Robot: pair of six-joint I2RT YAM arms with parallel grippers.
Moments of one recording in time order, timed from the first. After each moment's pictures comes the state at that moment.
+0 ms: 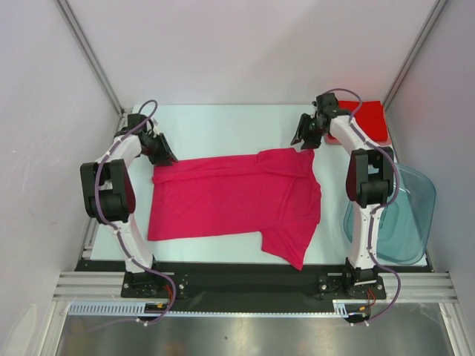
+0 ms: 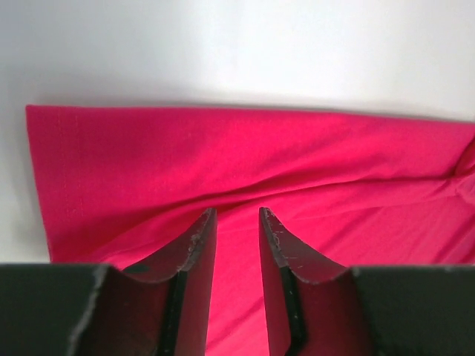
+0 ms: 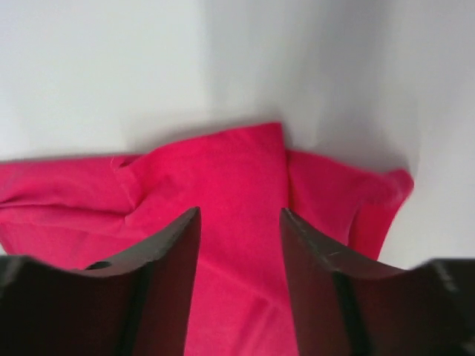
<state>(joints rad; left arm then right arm) 0.11 1.91 1.41 -0.57 0.35 -0.32 0.13 2.22 1.89 -0.67 -0.29 0.40</state>
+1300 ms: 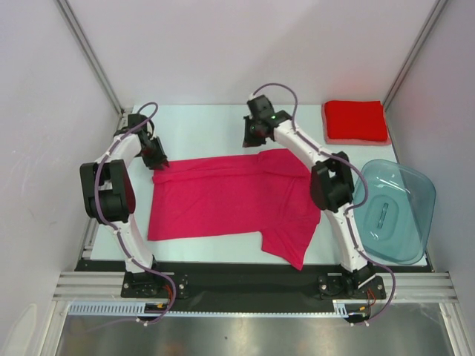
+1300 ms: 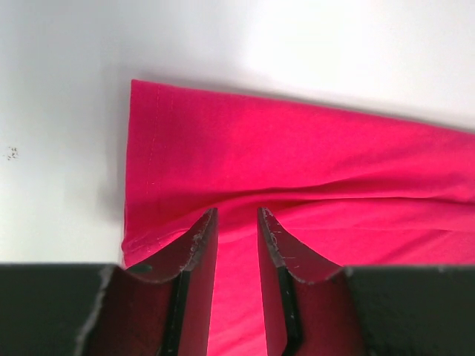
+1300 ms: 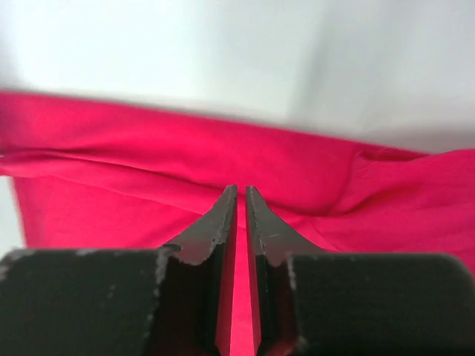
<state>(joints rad) 0.11 1.93 1.45 -0.67 0.16 -0.29 0.52 2.30 2.15 -0.67 -0.08 0.49</state>
